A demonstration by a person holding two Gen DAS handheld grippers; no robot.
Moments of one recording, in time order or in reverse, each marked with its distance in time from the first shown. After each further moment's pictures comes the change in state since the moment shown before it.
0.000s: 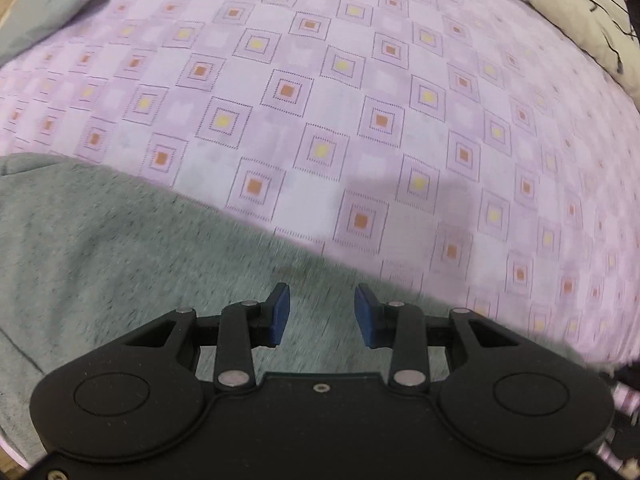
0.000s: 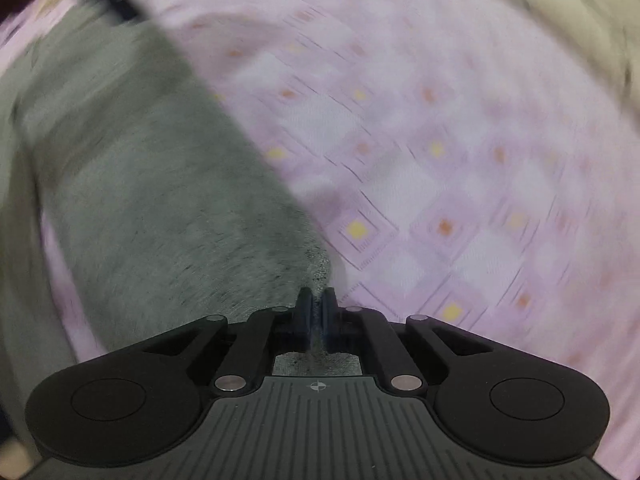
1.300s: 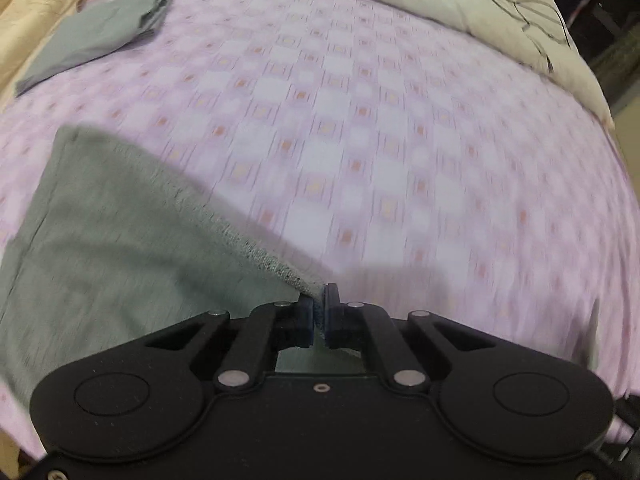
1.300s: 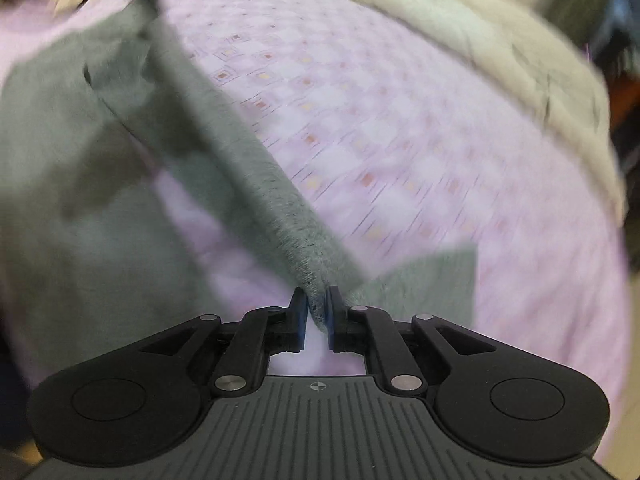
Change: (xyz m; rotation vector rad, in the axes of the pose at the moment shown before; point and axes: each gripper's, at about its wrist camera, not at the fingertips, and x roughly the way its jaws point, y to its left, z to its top) left arm -0.093 0.031 -0.149 0.077 -0.216 -0.033; right arm -0.077 0.126 -0.092 0.181 -0.168 -0.144
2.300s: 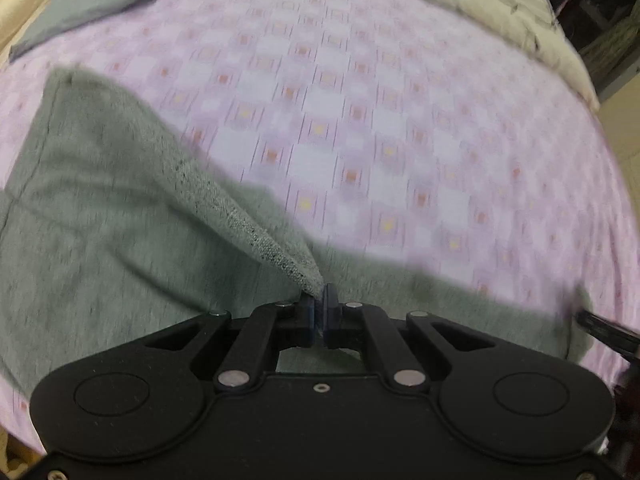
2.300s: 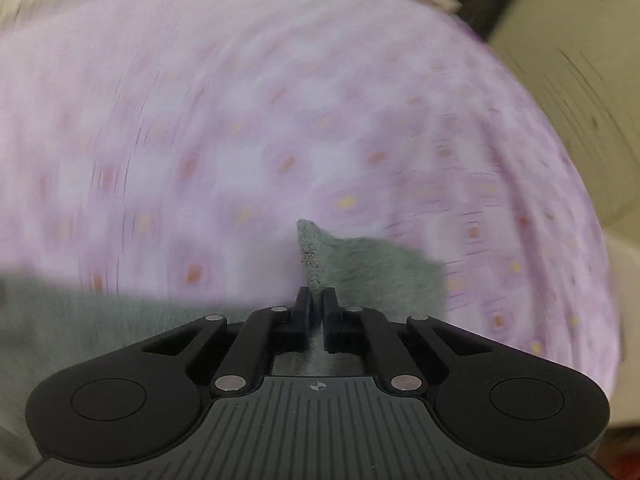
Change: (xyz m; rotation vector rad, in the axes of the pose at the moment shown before) left arm 0.000 0.014 -0.024 -0.006 0.013 -0.083; right arm 0.042 -0.055 0.025 0.775 0.142 -0.407
